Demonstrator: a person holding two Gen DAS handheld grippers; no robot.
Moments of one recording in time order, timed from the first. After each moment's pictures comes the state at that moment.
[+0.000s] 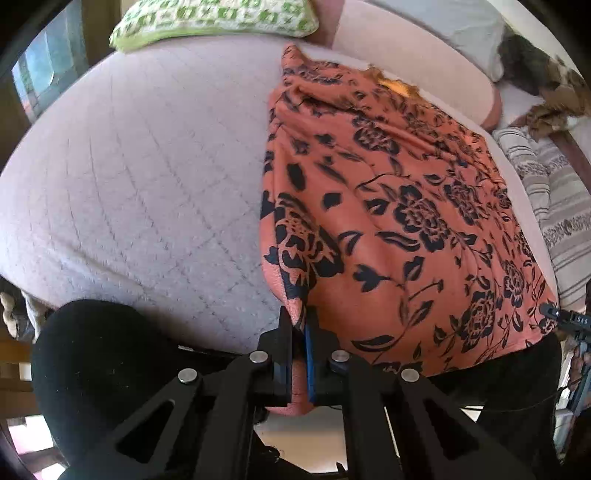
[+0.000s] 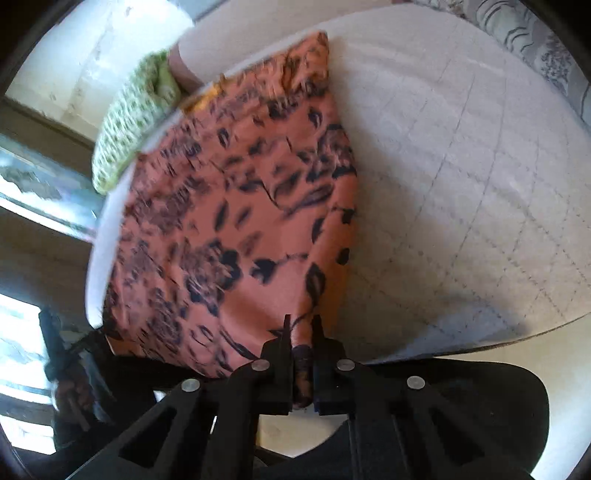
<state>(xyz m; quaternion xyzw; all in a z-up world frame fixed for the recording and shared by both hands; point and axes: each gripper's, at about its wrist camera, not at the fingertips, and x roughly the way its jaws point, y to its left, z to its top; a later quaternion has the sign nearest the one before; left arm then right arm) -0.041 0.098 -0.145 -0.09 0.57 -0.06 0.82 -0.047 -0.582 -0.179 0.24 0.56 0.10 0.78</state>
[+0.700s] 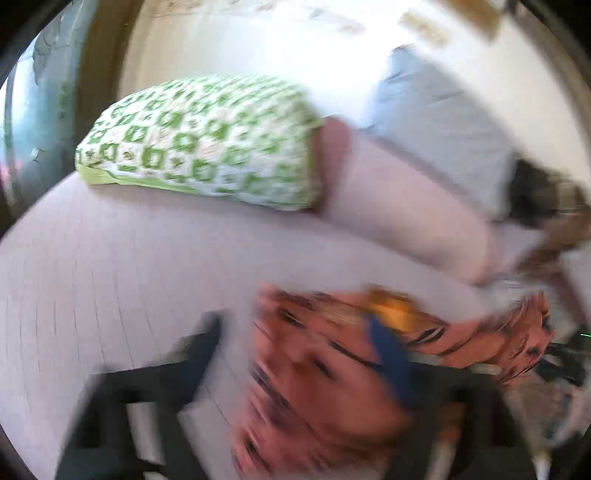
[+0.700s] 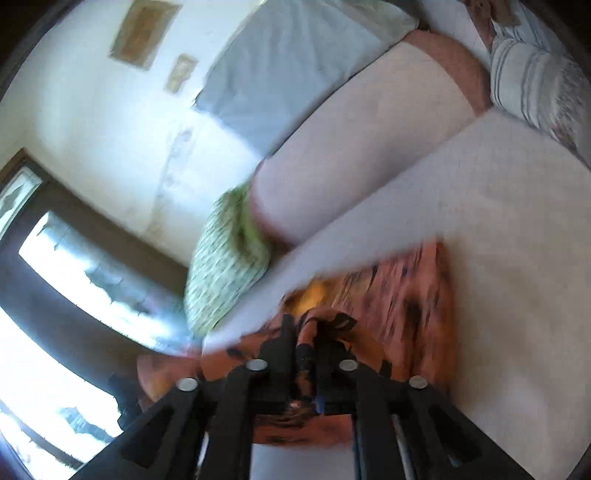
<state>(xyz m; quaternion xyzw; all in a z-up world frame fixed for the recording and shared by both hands) 0.227 0.108 -0.041 -0.15 0.37 -0.03 0.92 0.183 -0.639 -0.071 0.37 0.36 0.19 0.84</state>
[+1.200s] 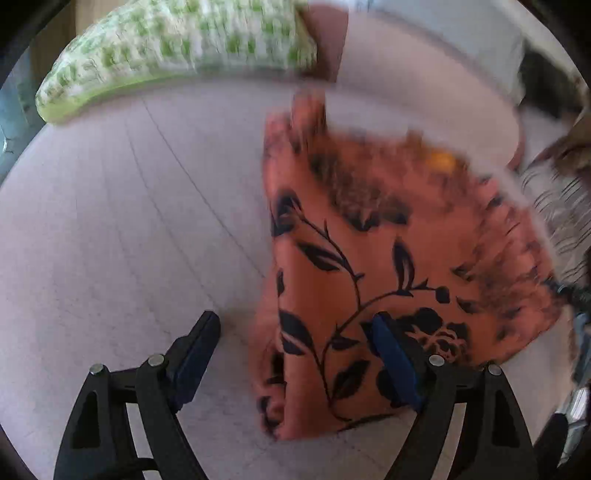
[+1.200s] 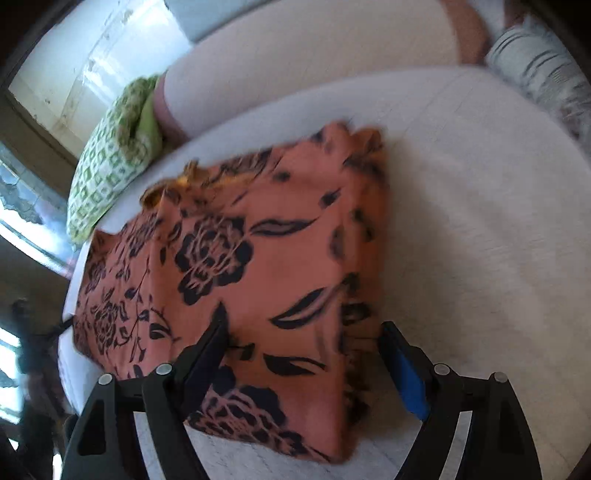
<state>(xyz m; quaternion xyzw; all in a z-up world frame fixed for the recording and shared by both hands) 0.206 0.067 -0.151 -0.04 0.52 -0.06 0.85 0.185 -0.594 -0.182 0.17 0.53 0.12 0.82</state>
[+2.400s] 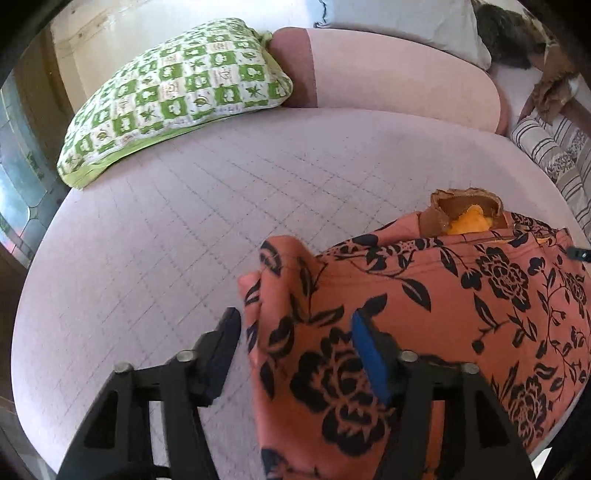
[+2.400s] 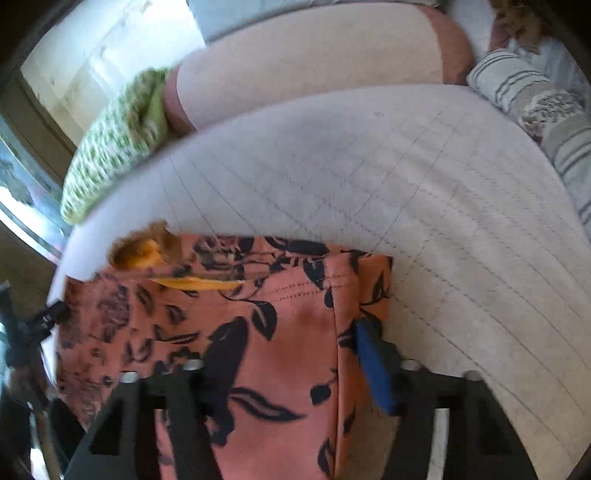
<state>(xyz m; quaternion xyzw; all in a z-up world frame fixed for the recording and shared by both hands) 0.163 0.051 -0.114 0.07 0.47 -0.07 0.88 0.091 -0.595 -0.146 0.12 0.51 0.07 0.85</state>
